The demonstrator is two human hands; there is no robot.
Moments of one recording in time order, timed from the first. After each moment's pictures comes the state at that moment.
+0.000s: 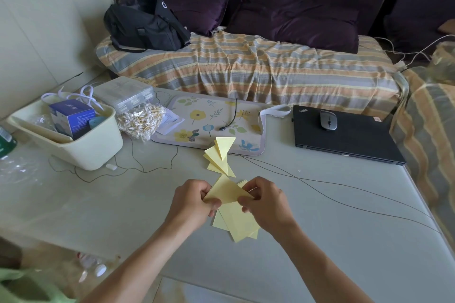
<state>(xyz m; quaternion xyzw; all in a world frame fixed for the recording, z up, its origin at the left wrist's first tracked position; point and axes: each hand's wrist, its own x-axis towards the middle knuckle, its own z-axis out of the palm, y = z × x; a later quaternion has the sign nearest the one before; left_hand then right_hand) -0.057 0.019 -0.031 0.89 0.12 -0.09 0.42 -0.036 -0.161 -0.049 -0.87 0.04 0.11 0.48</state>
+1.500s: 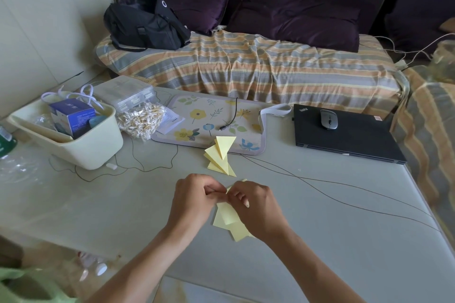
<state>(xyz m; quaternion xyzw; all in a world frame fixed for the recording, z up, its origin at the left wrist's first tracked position) -0.058 0.008 -0.023 0.89 0.09 0.01 0.45 -0.041 -0.147 -0.063 -0.90 -0.15 -0.01 0.40</state>
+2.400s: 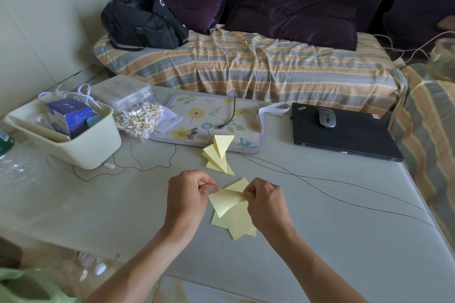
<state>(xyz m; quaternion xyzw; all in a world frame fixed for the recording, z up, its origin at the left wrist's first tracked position) -0.057 0.011 -0.028 0.89 0.13 0.07 0.43 -0.036 -0.155 -0.067 -0.93 0.01 0.01 0.36</state>
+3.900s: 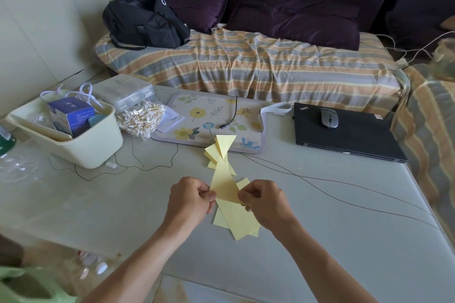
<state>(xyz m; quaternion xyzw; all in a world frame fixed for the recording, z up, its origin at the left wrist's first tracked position) -0.059 0.017 -0.028 0.90 0.16 -0.04 0.41 -0.034 -0.159 -0.046 -0.87 0.06 0.13 0.47</state>
